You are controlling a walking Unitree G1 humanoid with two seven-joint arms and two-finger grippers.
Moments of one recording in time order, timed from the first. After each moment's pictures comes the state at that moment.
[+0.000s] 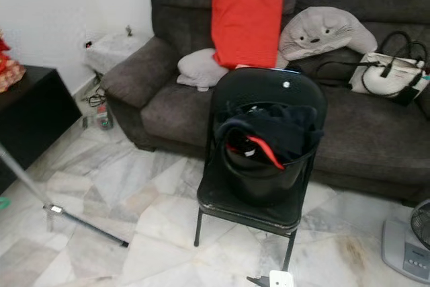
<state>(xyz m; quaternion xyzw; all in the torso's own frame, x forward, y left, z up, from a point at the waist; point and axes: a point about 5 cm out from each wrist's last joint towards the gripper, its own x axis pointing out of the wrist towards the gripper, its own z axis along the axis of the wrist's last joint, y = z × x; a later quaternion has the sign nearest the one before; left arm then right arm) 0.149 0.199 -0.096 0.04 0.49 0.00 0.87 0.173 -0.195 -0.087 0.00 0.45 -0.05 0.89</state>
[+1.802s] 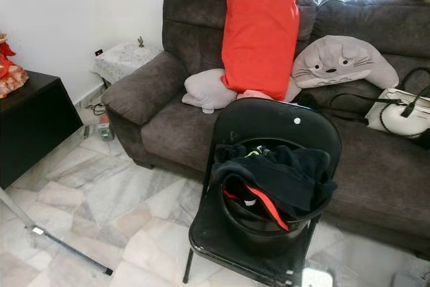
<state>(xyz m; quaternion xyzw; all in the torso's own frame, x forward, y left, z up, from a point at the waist) 0.134 0.205 -0.100 0.05 0.50 0.02 0.86 0.185 -0.217 -0.018 -0.07 0.13 -0.16 0.98</state>
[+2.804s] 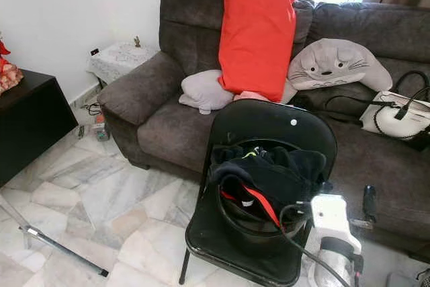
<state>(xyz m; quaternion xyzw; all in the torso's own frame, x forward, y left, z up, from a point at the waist) 0.139 0.205 -0.099 0.05 0.50 0.02 0.87 0.250 -0.243 0.083 -0.33 0.02 -0.24 0.91</state>
